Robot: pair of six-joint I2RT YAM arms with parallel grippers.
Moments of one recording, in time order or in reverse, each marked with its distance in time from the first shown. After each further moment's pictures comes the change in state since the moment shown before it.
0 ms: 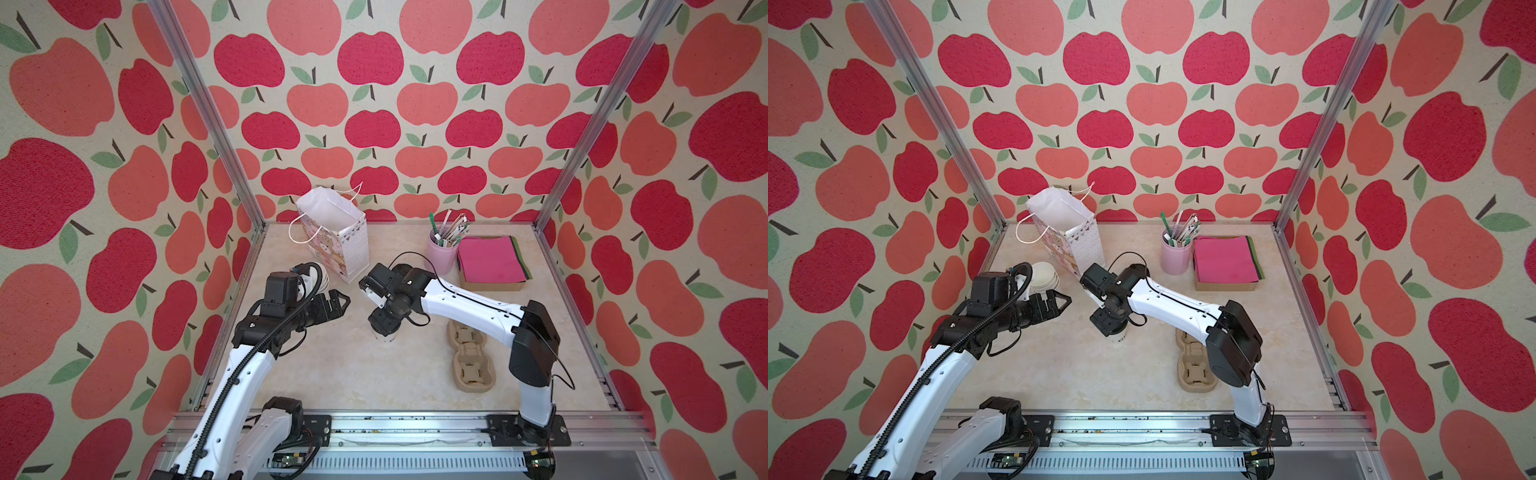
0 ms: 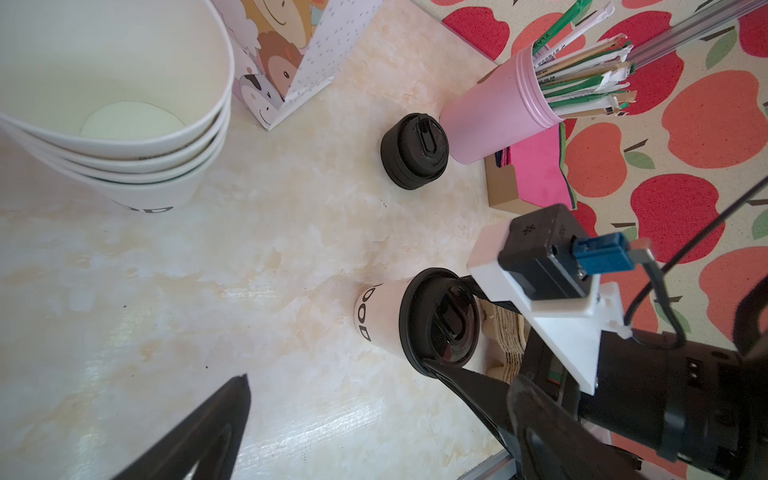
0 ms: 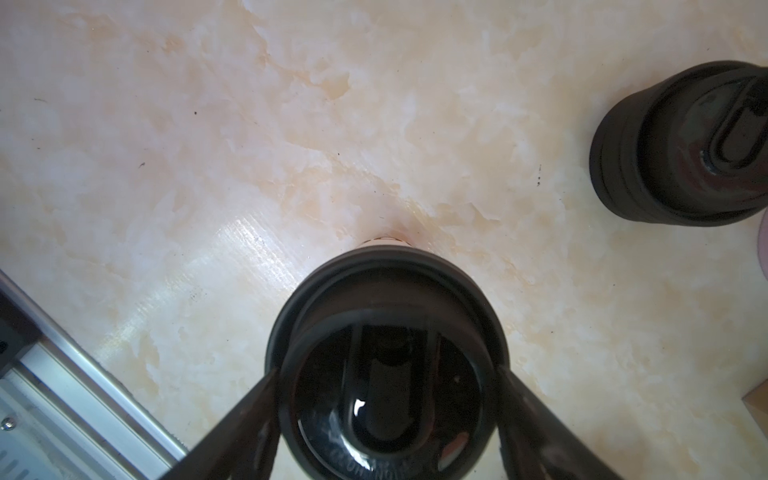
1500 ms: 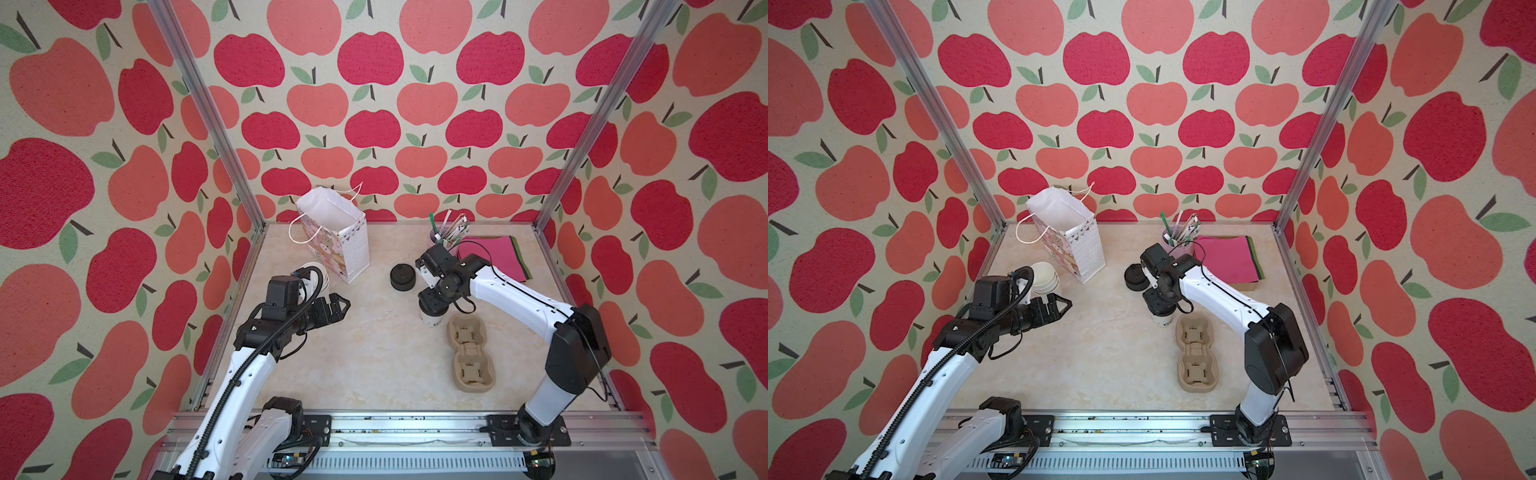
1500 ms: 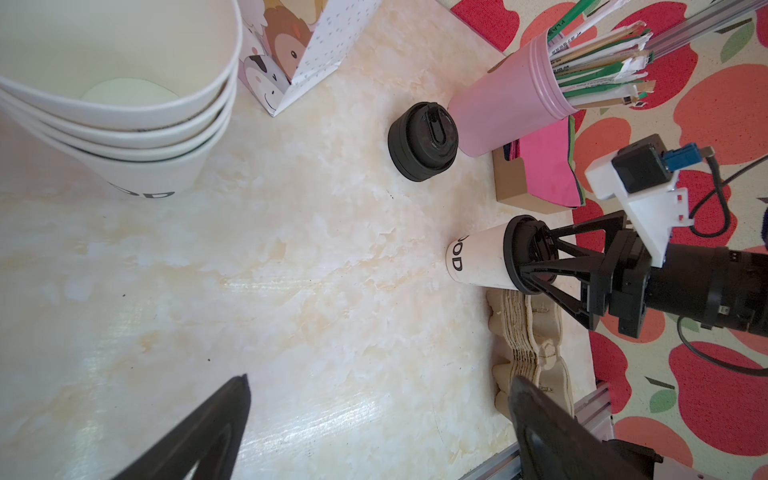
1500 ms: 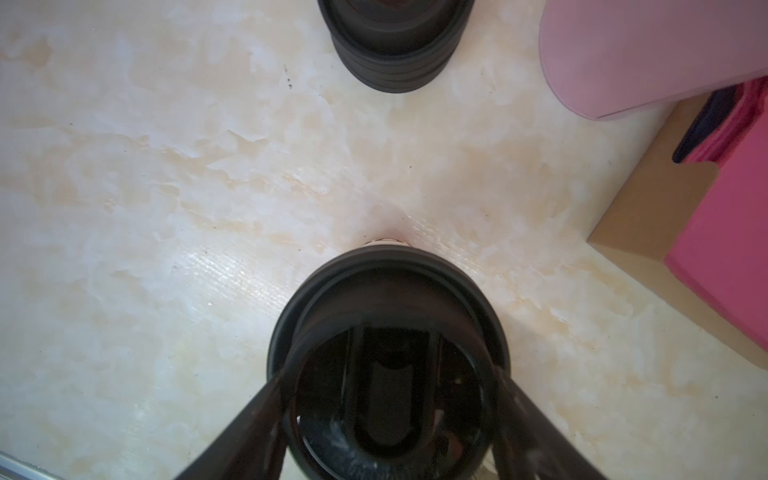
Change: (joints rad) left arm 0.000 -0.015 -0.045 0.014 0.000 -0.004; right arm -0.352 -0.236 -0.295 0.040 0.021 -0.038
